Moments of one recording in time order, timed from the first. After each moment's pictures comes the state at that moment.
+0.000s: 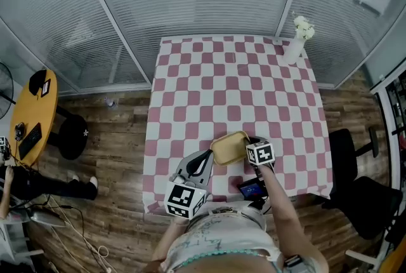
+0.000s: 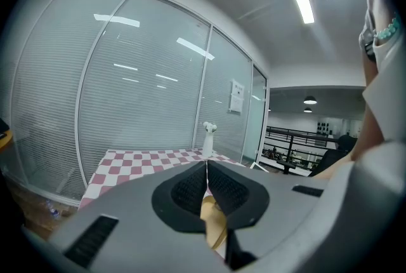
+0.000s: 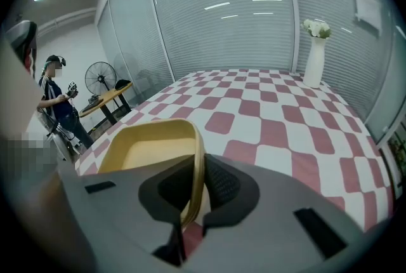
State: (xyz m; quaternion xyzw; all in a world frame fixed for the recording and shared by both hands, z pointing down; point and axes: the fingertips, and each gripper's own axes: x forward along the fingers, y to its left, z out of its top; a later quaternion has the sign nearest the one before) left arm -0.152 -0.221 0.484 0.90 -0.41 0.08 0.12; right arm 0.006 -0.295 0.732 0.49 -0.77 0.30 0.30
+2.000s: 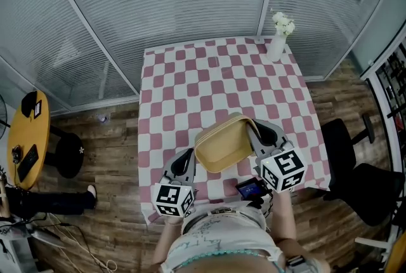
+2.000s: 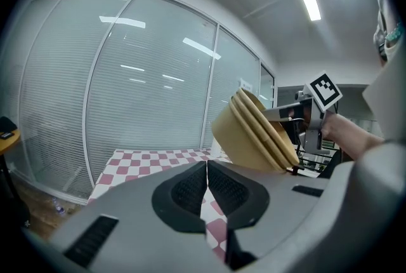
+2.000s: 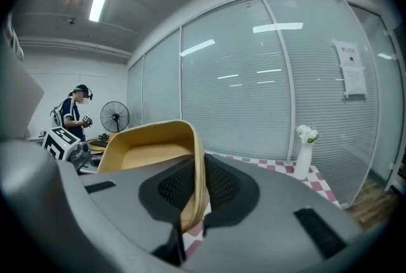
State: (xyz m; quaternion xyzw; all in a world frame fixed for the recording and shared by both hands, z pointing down) left arm -0.166 -0.247 0.491 0.89 -0.43 0.08 0.13; right arm 0.002 -0.272 0.417 0.53 -0.84 0.08 0.10
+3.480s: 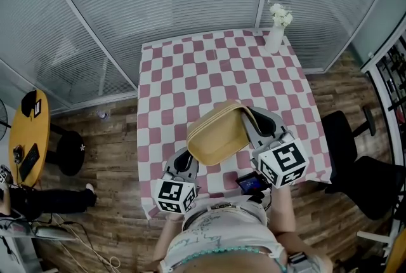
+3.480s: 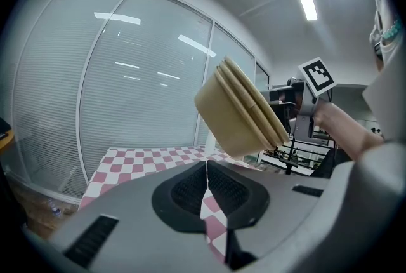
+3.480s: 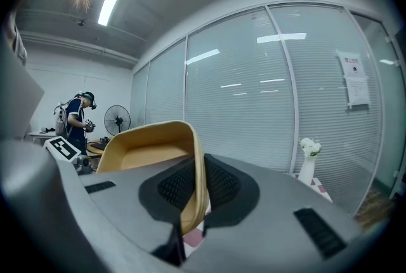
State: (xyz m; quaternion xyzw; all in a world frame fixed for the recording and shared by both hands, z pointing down) left arm -0.151 -0.236 0.494 0.90 -0.41 0.09 0.13; right arm -0.009 -0.273 0.384 0.53 -0.85 0.04 0.08
